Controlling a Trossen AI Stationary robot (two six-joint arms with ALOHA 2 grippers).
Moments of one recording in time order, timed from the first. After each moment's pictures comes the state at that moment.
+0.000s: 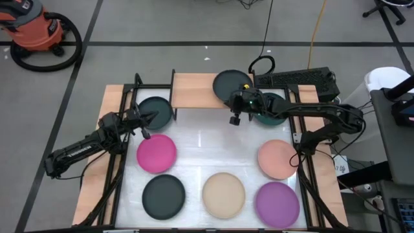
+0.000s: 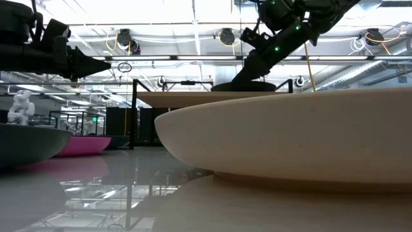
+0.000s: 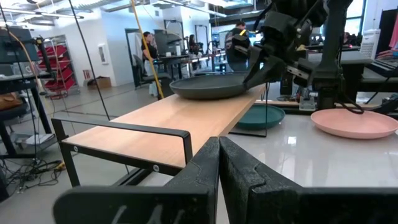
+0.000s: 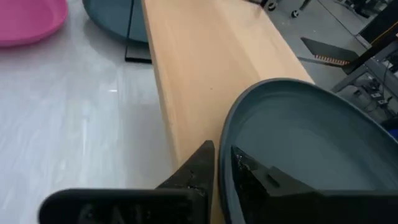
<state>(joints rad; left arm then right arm) 0.52 0.07 0.01 0.13 0.11 0.10 -0.36 1.40 0.84 0.05 0.13 -0.34</state>
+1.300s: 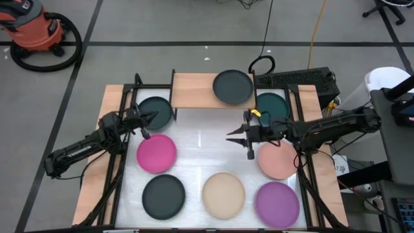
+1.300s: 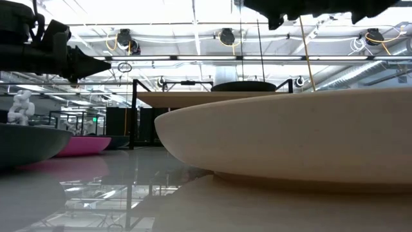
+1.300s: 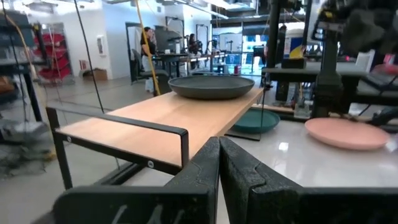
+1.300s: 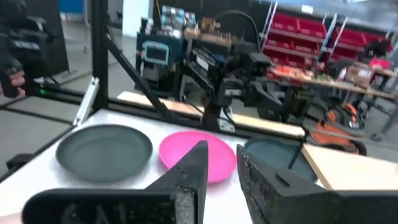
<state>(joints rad) 0.52 0.07 0.01 0.13 0.10 0.01 0.08 1.11 0.58 0.48 0.00 -0.17</state>
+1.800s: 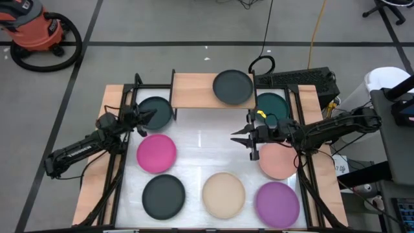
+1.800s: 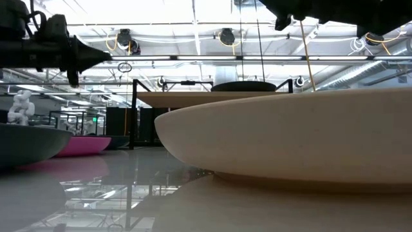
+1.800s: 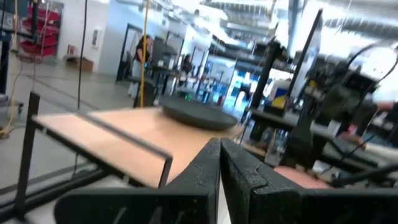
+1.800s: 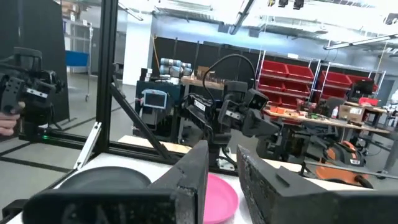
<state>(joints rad) 0.52 0.07 0.01 0.24 0.11 -0.29 0.09 1.11 0.44 0.83 0.00 -0.14</state>
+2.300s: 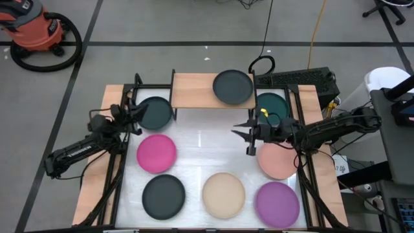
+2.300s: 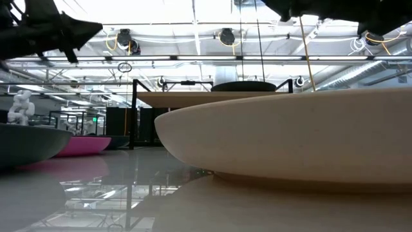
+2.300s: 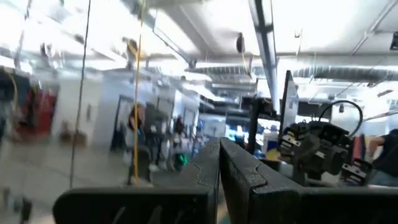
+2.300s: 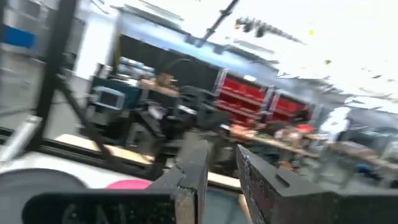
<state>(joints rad) 0.52 0.07 0.01 0.53 0.11 -0.17 0.08 1.11 0.44 0.92 0.14 -0.36</state>
